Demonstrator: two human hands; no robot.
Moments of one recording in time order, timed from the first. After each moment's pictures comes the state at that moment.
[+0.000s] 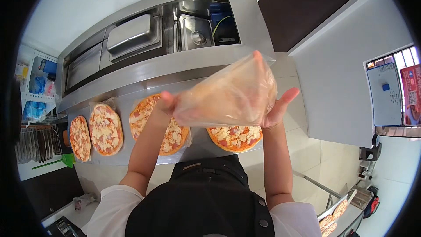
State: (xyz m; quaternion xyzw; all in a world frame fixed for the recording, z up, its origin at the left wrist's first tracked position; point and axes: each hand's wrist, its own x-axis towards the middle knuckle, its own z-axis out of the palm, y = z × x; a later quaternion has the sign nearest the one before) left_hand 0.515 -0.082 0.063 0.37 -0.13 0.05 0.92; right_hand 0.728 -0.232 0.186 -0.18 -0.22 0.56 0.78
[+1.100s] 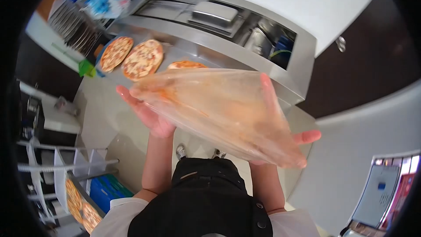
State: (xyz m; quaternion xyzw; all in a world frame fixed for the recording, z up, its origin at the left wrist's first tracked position) left_hand 0.472 -0.307 0.236 0.22 -0.35 0.54 0.73; right_hand 0.676 -0.318 0.238 0.15 -0.23 0.77 0.57
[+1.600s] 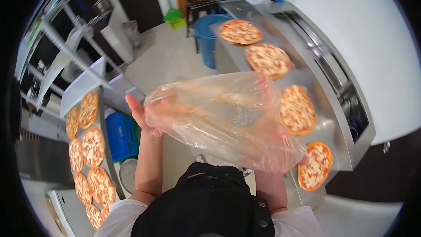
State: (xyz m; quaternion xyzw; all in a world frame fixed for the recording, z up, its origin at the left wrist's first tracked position) left_hand 0.184 -0.625 0.211 0.31 -0.09 0.78 0.54; right_hand 0.351 -0.454 0.250 0.36 -0.05 0.91 0.18
